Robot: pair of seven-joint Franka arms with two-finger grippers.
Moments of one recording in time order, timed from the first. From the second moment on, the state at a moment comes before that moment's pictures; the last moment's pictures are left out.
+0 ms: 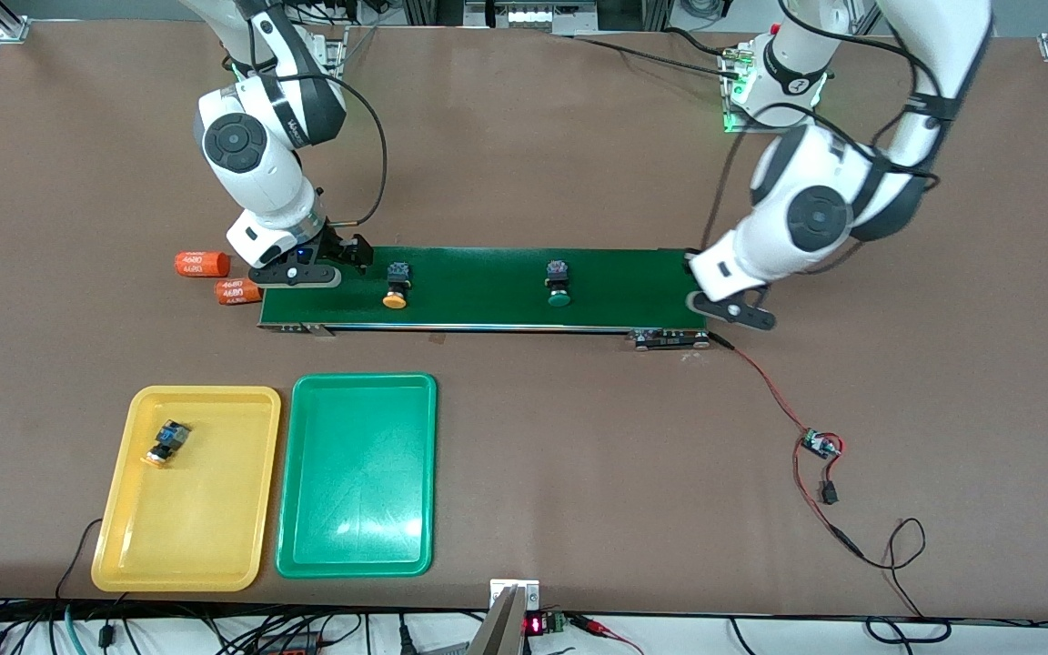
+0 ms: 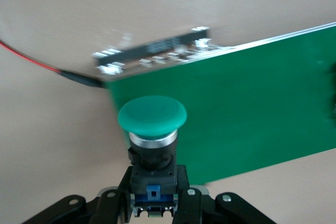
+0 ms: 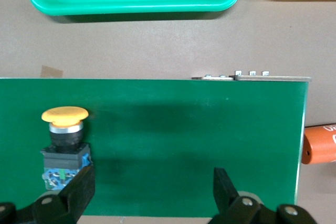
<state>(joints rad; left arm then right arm) 0.03 0.26 -0.47 -2.08 -0.06 2.14 -0.22 0.15 0.11 0.26 -2.32 -0.06 2.45 0.46</state>
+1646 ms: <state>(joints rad) -0.04 0.36 -0.47 -2.09 -0.07 2.23 -0.51 0.19 0.24 0.26 -2.29 -0.07 2.53 0.46</state>
